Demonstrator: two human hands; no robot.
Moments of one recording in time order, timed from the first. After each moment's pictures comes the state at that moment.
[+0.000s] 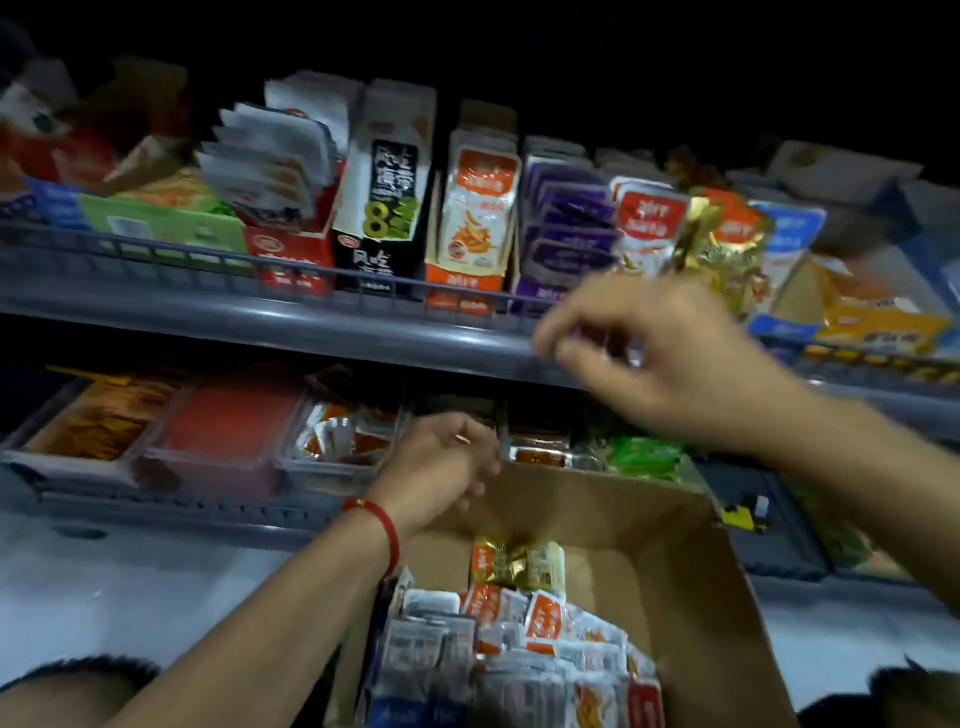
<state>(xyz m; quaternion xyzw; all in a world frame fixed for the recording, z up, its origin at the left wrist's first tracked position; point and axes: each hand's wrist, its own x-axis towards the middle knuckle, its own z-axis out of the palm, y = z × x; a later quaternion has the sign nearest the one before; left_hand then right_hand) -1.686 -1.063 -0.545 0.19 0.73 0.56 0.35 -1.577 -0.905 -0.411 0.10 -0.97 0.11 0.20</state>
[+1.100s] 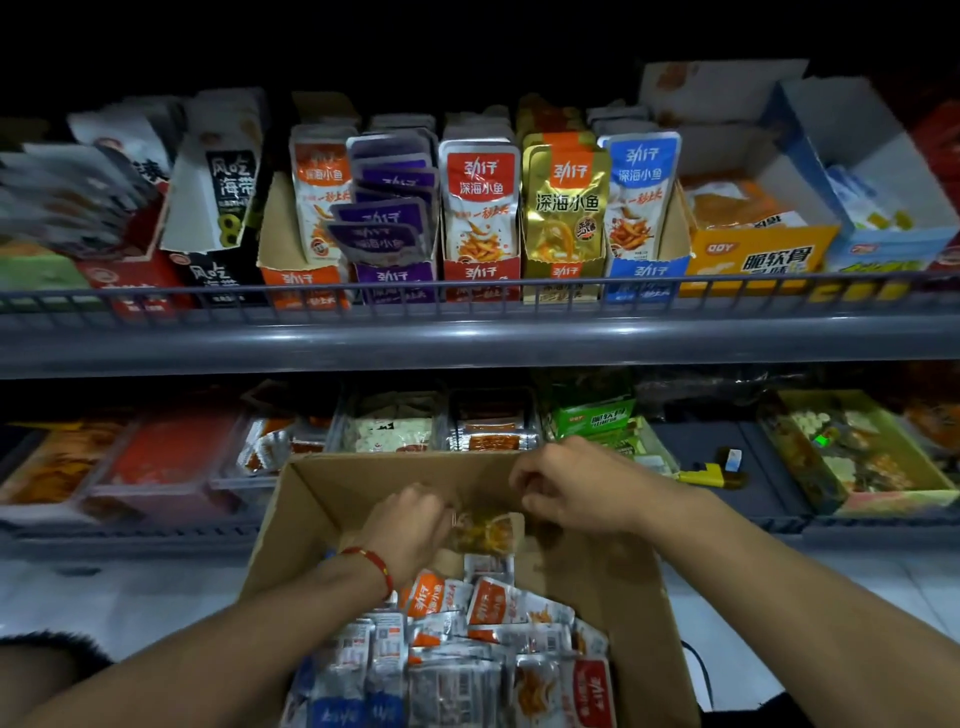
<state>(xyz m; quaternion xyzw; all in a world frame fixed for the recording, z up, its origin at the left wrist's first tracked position) -1.652 -0.999 -0.677 0.49 0.86 0.10 0.11 -1.502 -0.816 -0.569 -0.09 -0.97 0.18 -0.11</state>
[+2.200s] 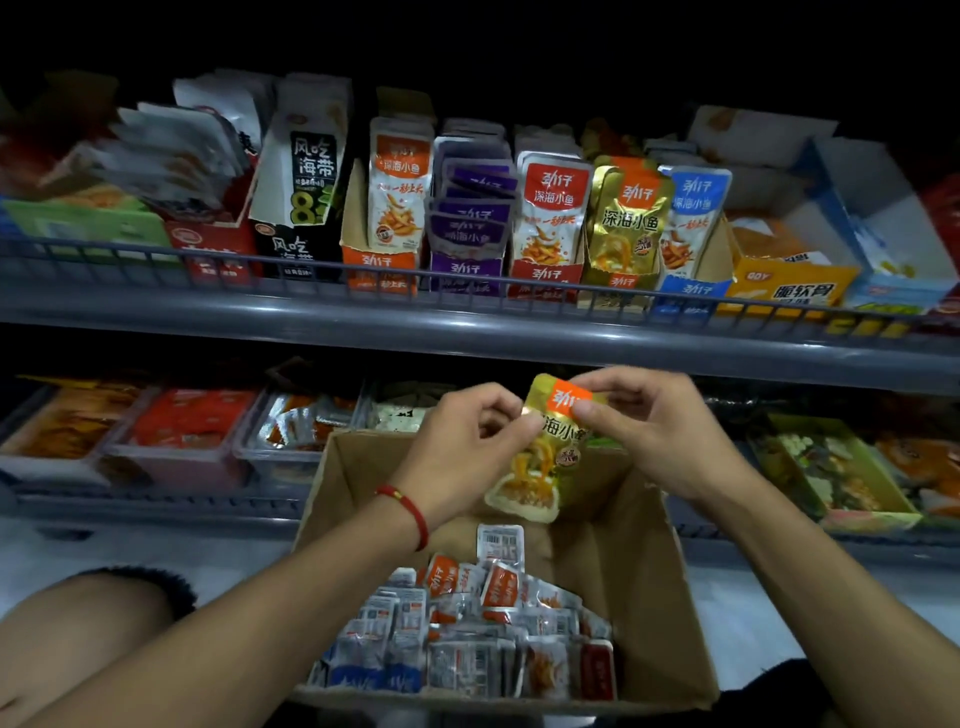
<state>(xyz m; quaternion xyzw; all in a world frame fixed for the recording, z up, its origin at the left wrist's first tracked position) -1.617 -1.007 -0.541 0.38 0.72 0.55 0.21 -1.483 -0.842 -0.511 -0.16 -0.83 0.50 0.19</state>
